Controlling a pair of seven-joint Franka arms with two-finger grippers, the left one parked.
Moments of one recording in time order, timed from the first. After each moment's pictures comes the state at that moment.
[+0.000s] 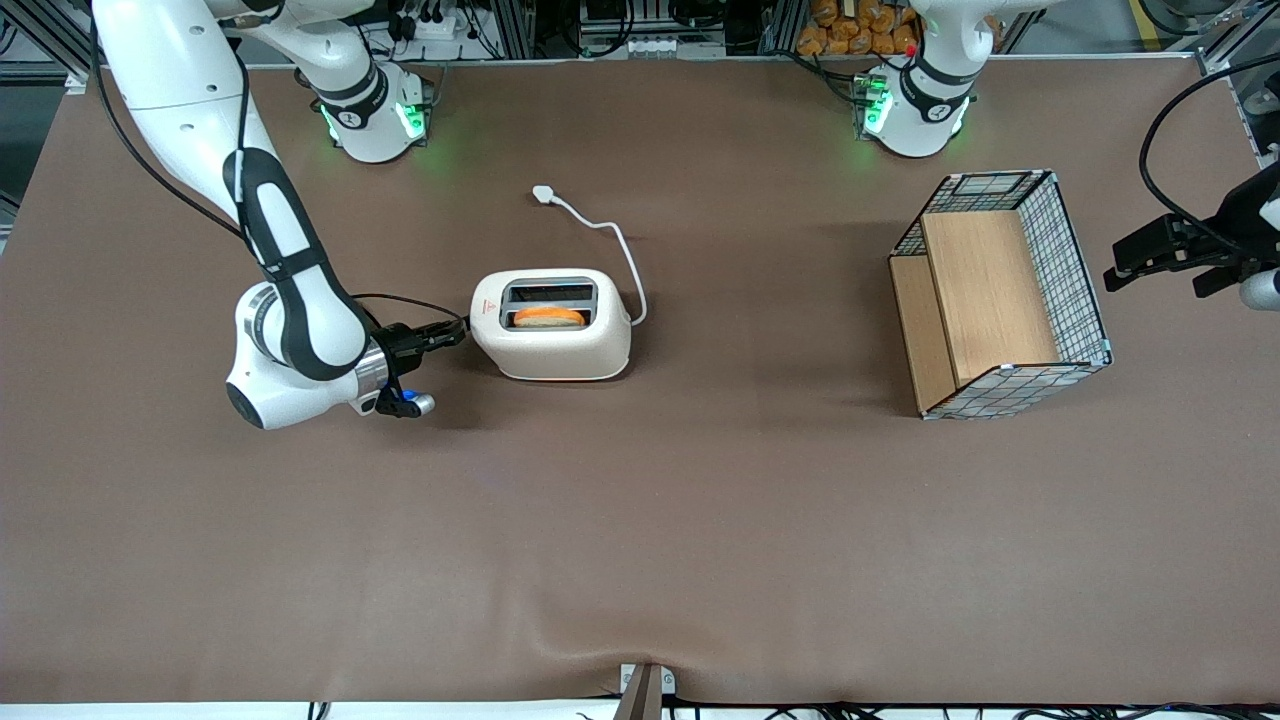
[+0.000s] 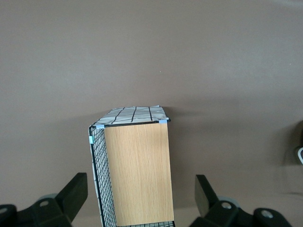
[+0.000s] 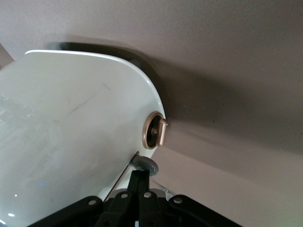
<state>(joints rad) 0.20 0.57 -0.06 -1.88 0.75 1.71 -0.25</state>
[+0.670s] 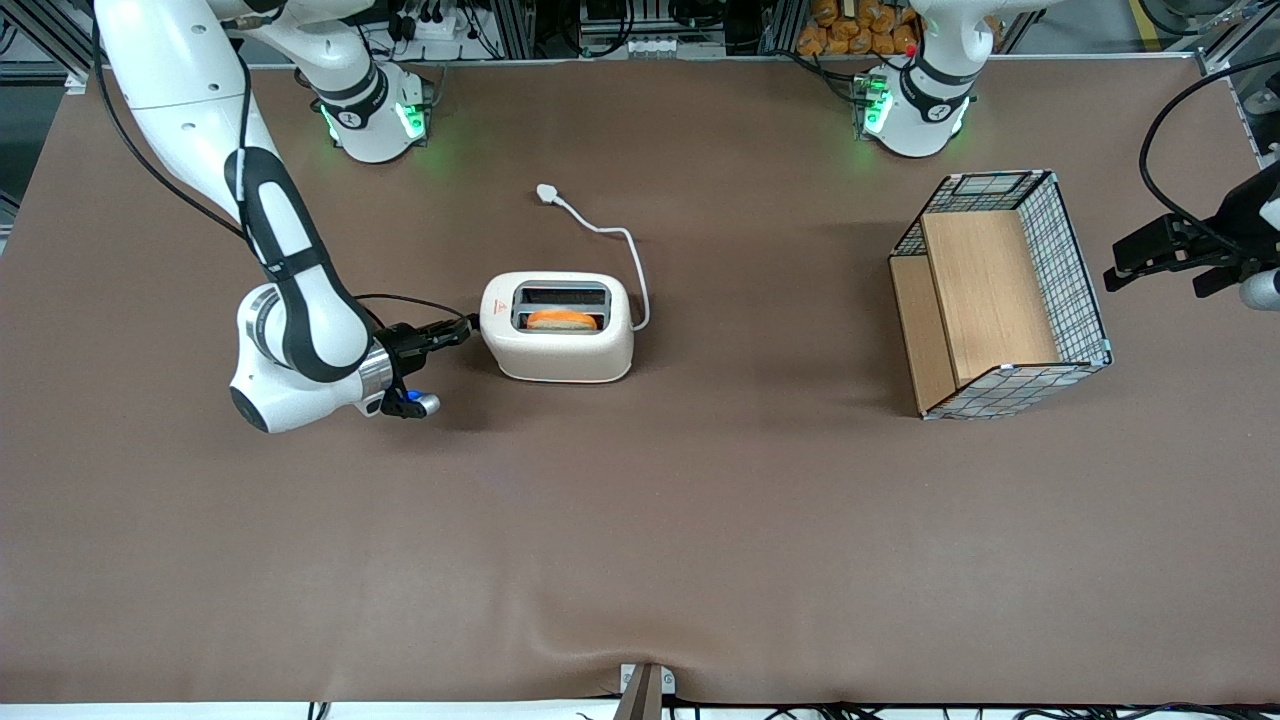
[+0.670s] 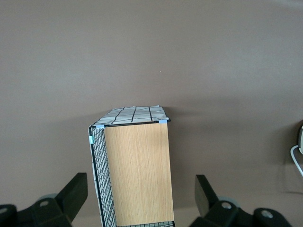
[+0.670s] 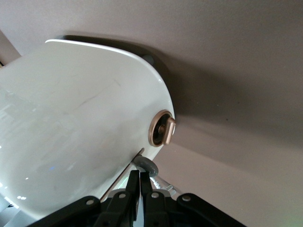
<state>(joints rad) 0.21 0.57 -0.06 -1.84 0.76 1.67 -0.23</state>
